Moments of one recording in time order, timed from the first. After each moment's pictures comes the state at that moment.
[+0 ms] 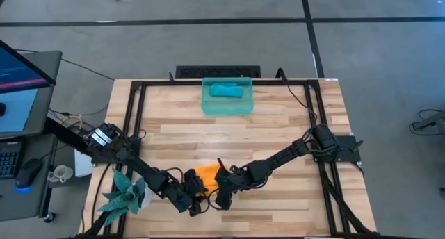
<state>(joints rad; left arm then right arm) -0.66 1.88 0.80 0.17 -0.43 -0.85 0.41 2.13 1.36 -0.20 0.04 0.82</state>
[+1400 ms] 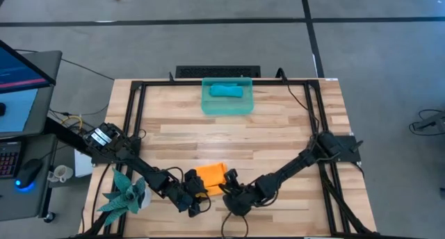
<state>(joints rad) -0.66 1.88 0.80 0.16 -0.38 -0.81 0.56 2.12 1.36 -0.28 0.43 -0.15</state>
